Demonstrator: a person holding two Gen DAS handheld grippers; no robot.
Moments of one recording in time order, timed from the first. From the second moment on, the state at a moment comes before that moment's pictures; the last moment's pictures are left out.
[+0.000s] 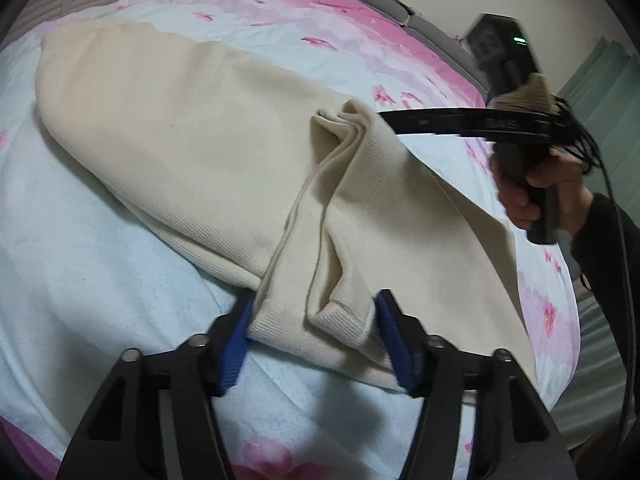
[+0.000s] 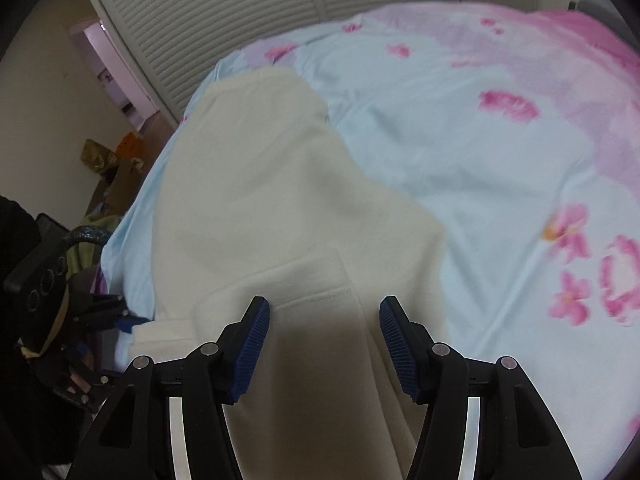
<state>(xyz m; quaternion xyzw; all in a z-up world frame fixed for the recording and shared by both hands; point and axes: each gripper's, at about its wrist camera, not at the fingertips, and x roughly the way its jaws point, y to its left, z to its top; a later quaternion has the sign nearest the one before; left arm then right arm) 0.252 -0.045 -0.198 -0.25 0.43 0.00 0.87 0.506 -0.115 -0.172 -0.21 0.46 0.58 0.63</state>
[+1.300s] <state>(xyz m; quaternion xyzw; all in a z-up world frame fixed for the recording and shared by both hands) 0.240 -0.028 -0.171 -0.18 0.37 0.00 0.91 0.478 -0.203 -0.107 -0.09 0.40 0.39 0.82</state>
